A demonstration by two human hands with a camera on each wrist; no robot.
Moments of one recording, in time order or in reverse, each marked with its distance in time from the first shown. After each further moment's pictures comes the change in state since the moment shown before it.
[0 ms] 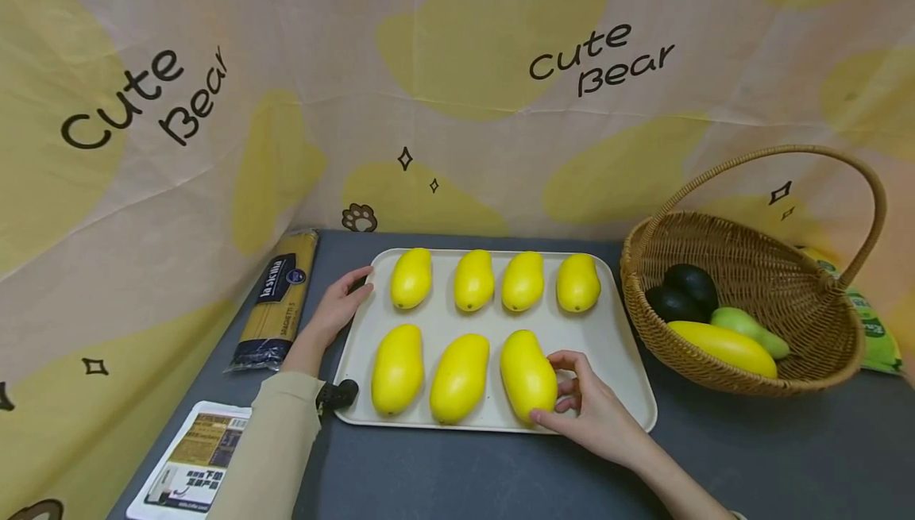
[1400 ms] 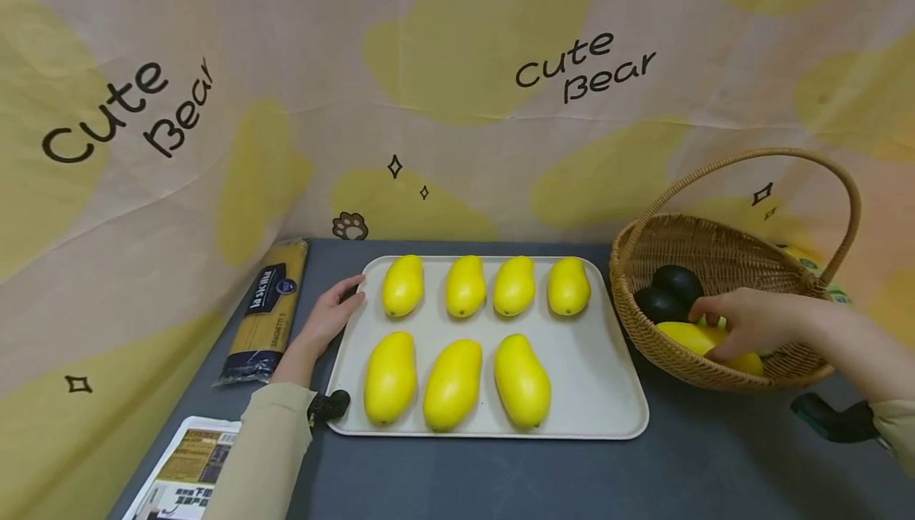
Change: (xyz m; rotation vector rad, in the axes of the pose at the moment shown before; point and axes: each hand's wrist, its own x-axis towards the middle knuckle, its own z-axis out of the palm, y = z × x) left_hand 0.001 -0.001 0.000 -0.020 -0.020 0.008; right_hand 0.022 -0.024 -0.236 -0.808 -0.488 -0.022
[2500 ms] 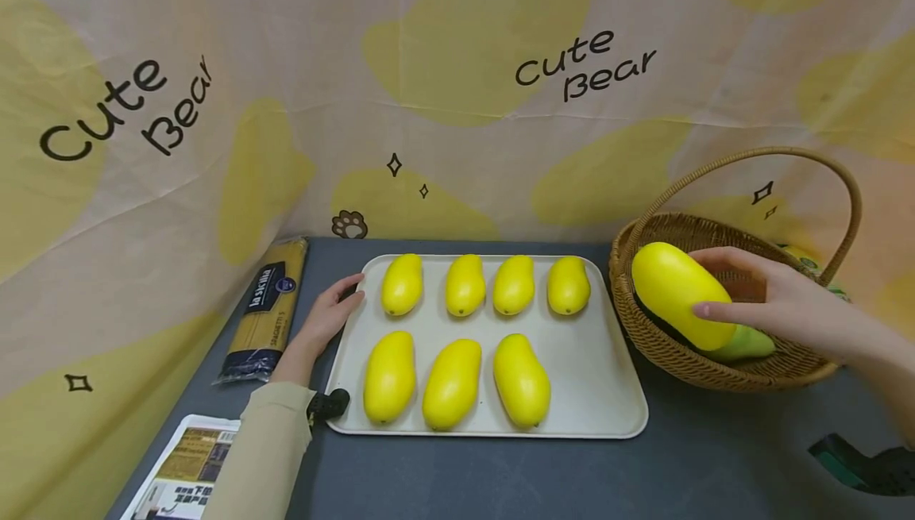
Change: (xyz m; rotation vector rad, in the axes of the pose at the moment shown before) left_hand 0.000 -0.001 0.000 0.032 0.017 -0.010; right_hand -0.033 -0.037 0.002 0.457 0.473 0.010
